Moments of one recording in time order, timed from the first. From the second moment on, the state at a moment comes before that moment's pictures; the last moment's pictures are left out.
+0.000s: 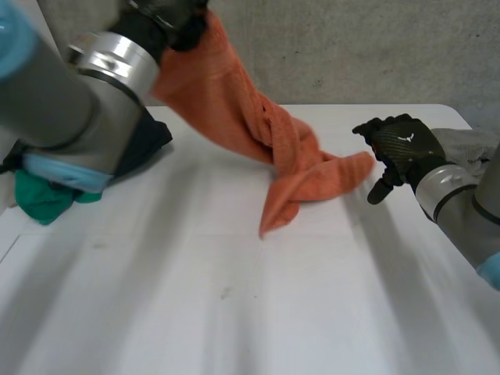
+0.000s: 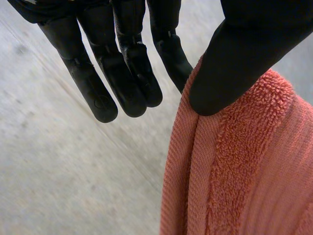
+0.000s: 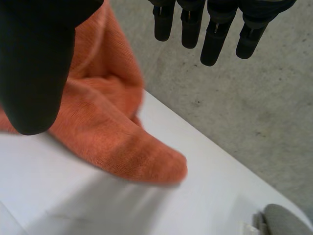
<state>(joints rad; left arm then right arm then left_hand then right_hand) 4.22 -1.94 -1.07 3.49 -1.38 3.49 1.83 -1.21 1.51 -0.13 1.37 2.83 1.15 1.20 1.19 1.20 0.97 0.24 0.21 0.36 0.22 0.04</state>
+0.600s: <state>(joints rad) 4.36 -1.46 -1.57 3.45 -1.37 3.35 2.04 -0.86 0.99 0.20 1.32 3.22 1.15 1.20 1.19 1.20 0.97 1.11 1.16 1.17 1.19 0.97</state>
